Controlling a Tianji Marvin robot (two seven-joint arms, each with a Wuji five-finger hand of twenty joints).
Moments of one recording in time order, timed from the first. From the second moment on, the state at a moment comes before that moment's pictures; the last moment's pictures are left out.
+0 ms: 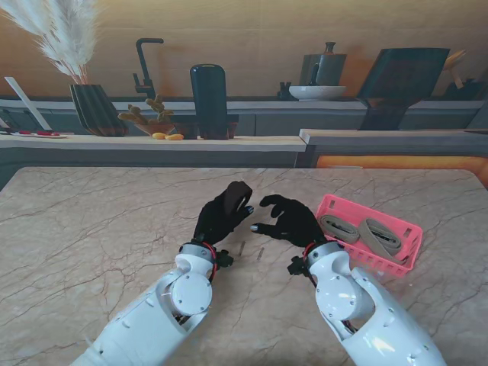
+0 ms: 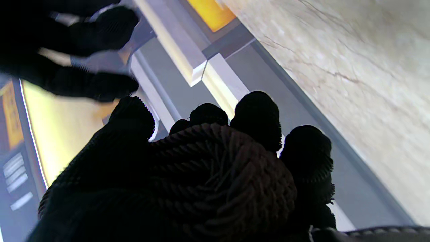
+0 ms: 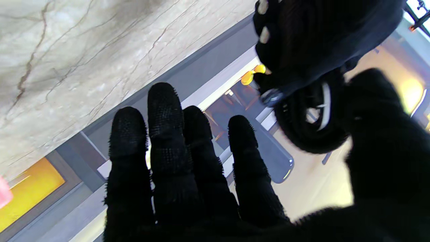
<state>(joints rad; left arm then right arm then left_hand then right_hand) 1.26 -1.35 -0.82 -1.17 0.30 -0.16 0.60 -1.50 -1.17 1.09 -1.56 -0.47 -0.06 -0.23 0.86 -0.37 0.34 -0.11 0.54 0.09 1.20 0.70 1.12 0.05 1.10 0.77 1.16 0.17 1.17 0.68 0.73 0.29 1.55 0.59 0.45 -0.64 0.62 -0.16 0.56 0.10 0.49 0.55 0.74 0.28 0.72 0.43 0.85 0.21 0.66 0.60 0.48 0.29 1.02 0.60</state>
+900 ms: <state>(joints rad) 1.19 -1.36 -0.76 -1.08 0.40 -0.15 0.65 -1.30 -1.27 0.88 -1.38 -0.38 0.09 -0.44 0.86 -0.38 0.34 -0.11 0.54 0.17 1.21 0.71 1.14 0.07 1.11 0.76 1.20 0.17 1.19 0.68 0.78 0.34 1.57 0.58 0.44 -0.47 0.42 -0.09 0.68 0.22 0.56 0.62 0.89 0.30 0.90 0.42 0.99 0.23 0.86 0.59 0.63 0.33 1.25 0.55</state>
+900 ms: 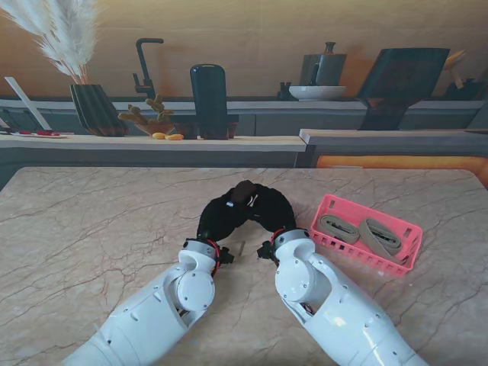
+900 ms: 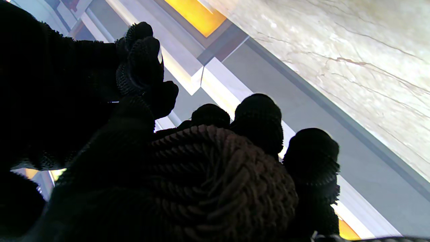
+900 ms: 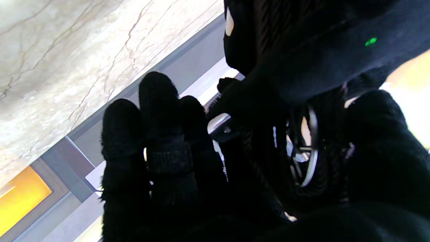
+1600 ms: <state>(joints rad) 1.18 -1.36 -0.76 -1.07 0.41 -0.20 0.67 -1.34 -1.35 0.95 -1.44 -0.03 0.17 -0.50 0.83 -0.41 0.39 -0.11 0.53 0.21 1.16 0.66 1.10 0.10 1.10 0.74 1.17 0.18 1.20 0.67 0.70 0.34 1.54 0.58 0.59 -0.65 0.68 -0.25 0.67 0.11 0.91 0.18 1.13 0.10 0.77 0.35 1.06 0.10 0.83 0.60 0.66 0.19 1.25 0.55</state>
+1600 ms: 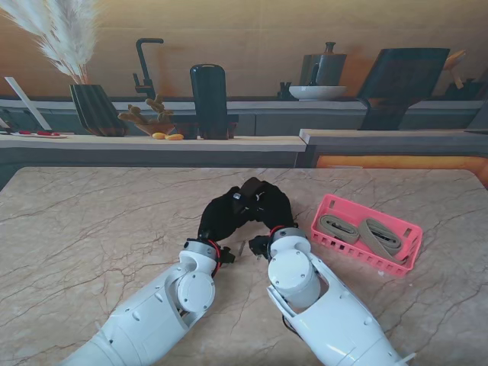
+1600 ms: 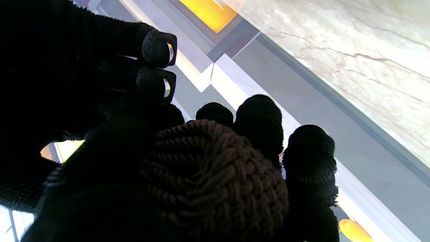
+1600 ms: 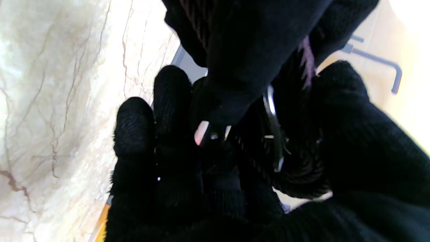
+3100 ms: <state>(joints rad) 1.34 -1.26 -0.95 -1.30 0.37 -0.28 0.44 -1.45 -1.10 1.40 -1.64 -0.83 -0.15 0.08 0.55 -0.41 0.42 -0.08 0.27 0.07 0.47 0.46 0.44 0.14 0.33 0.39 0.44 0.24 0.41 0.52 0.15 0.30 0.91 0.51 0.60 -0.68 0.73 -0.25 0.74 0.06 0.93 0.21 1.17 0.12 0.71 0.35 1.09 0.11 0.82 0.63 0.68 0.18 1.24 0.58</state>
